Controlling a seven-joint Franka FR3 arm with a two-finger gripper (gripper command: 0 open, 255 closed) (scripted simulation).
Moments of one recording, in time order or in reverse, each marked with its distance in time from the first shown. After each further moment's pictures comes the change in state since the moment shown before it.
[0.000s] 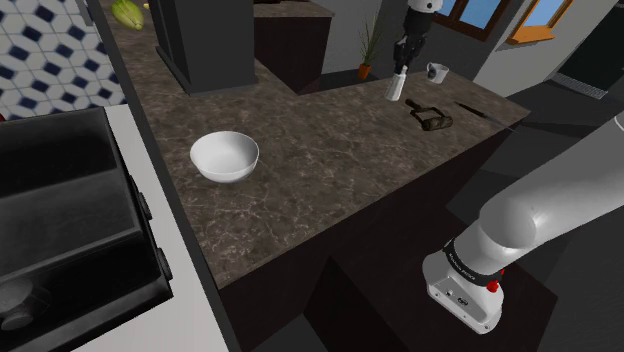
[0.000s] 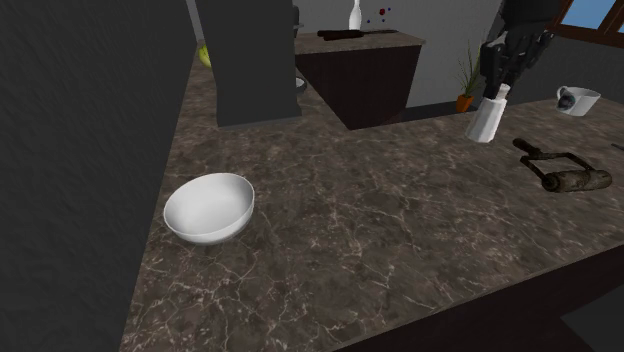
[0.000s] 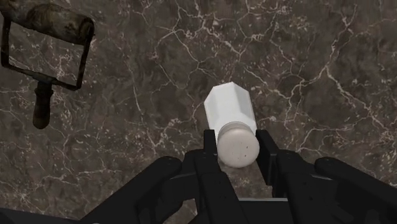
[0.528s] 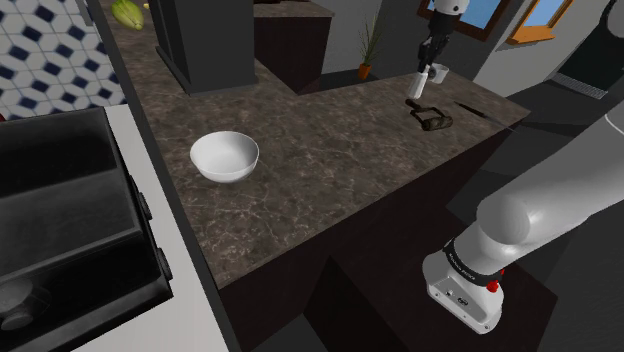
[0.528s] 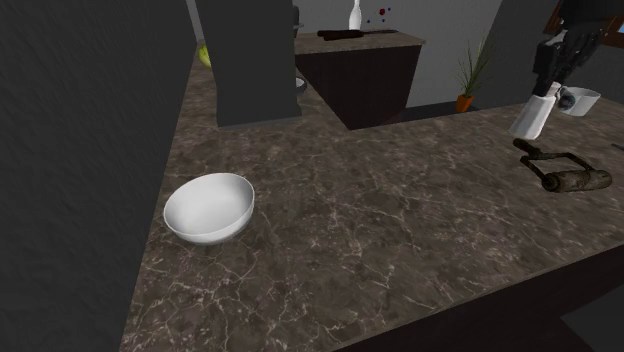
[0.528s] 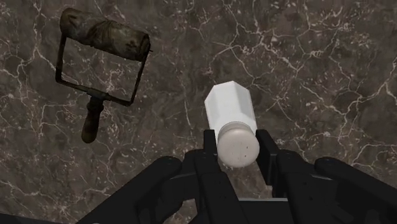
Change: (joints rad) arm -0.085 0.055 -0.104 0.059 0.002 0.014 -0.190
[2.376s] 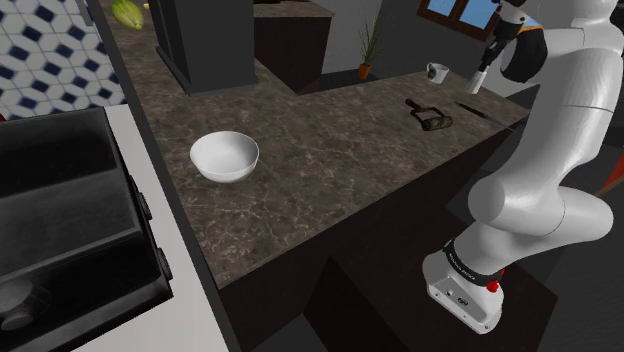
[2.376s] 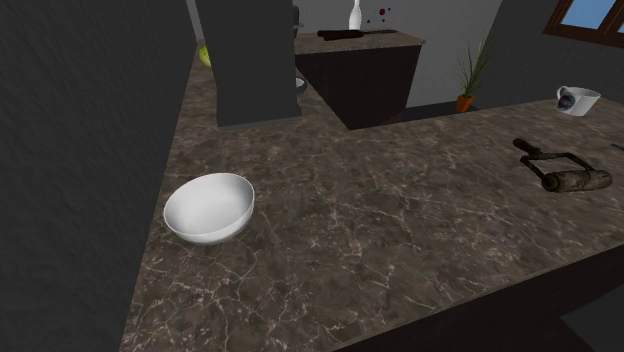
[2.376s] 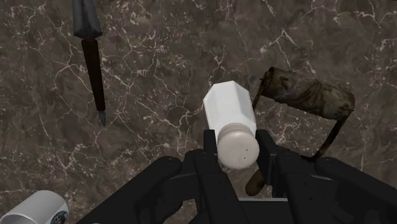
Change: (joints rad) arm -0.447 0.675 -0.188 0.890 0.248 -0.202 -0.592
